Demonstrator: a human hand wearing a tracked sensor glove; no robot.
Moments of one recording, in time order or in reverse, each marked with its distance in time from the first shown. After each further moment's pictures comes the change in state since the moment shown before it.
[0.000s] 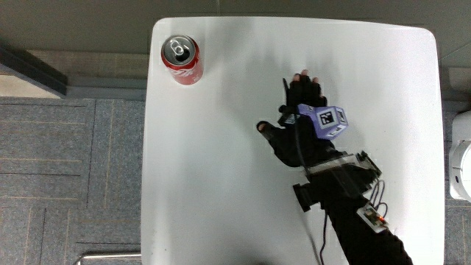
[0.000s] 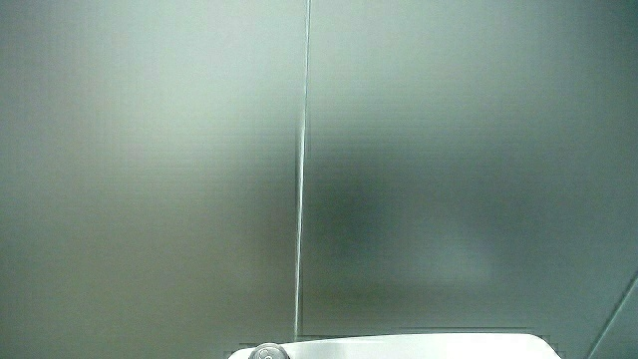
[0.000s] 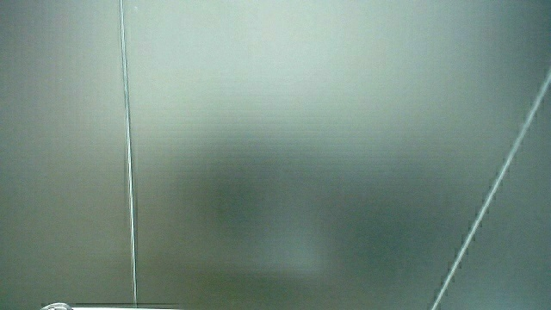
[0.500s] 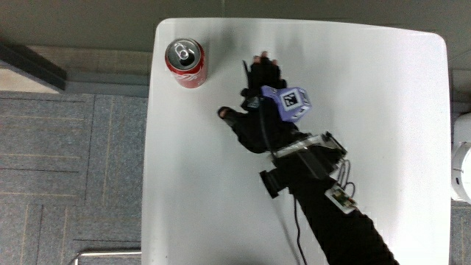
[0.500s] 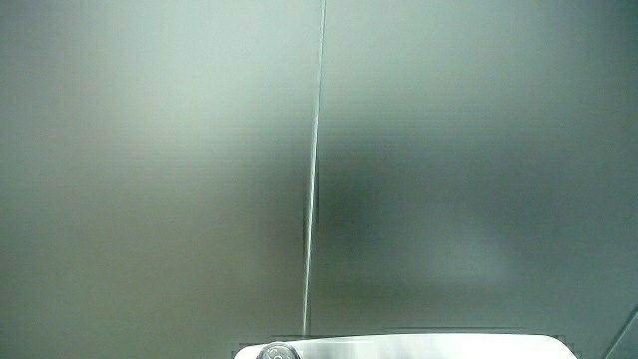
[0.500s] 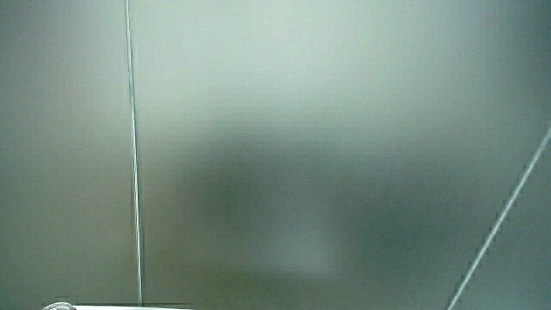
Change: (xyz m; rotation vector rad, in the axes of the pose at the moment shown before) arm -0.043 0.043 -0.039 -0.063 0.026 0.201
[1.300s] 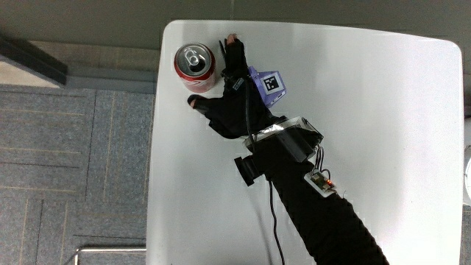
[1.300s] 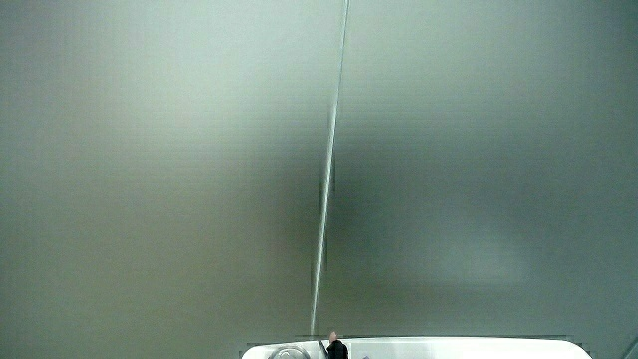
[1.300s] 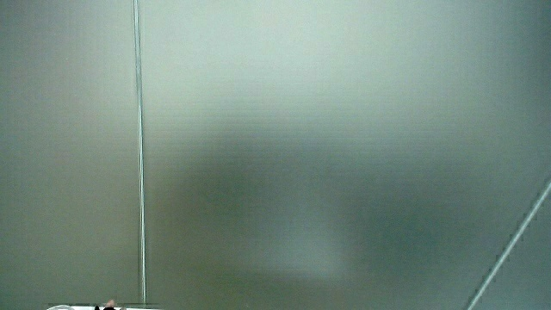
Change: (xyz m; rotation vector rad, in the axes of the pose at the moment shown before) arm -0.020 0.018 -0.002 0.076 0.169 0.200
